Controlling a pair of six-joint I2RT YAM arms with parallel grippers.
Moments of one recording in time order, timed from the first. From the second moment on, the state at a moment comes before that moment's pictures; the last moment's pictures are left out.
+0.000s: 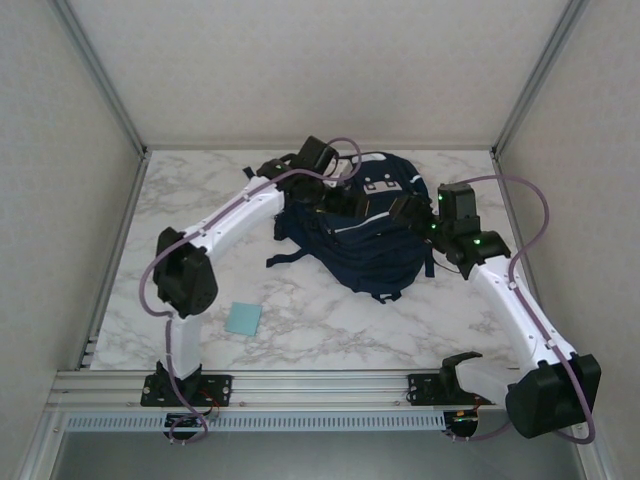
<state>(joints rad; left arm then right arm) -0.69 1.96 1.87 -0.82 0.30 -0.40 0.27 1.14 1.00 -0.56 -0.09 0.71</state>
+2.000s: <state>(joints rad) -0.68 1.42 0.72 -0.80 -0.01 -0.67 0.27 1.11 0.89 -0.40 -0.07 0.85</state>
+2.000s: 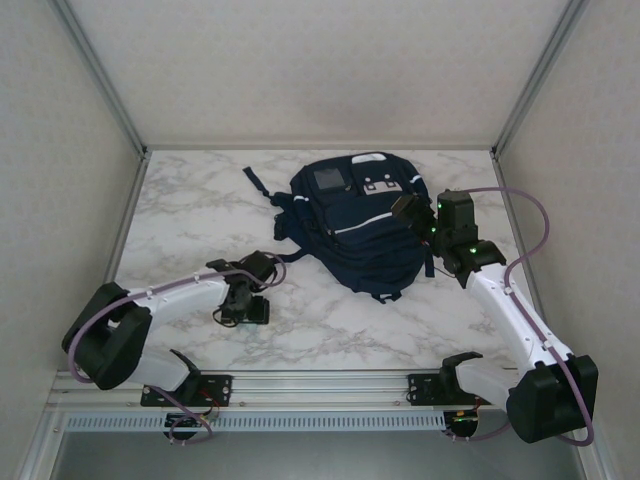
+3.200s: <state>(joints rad) -0.86 1.56 1.20 -0.45 -0.01 -0.01 0.30 1.38 1.10 -0.57 -0.81 0.62</state>
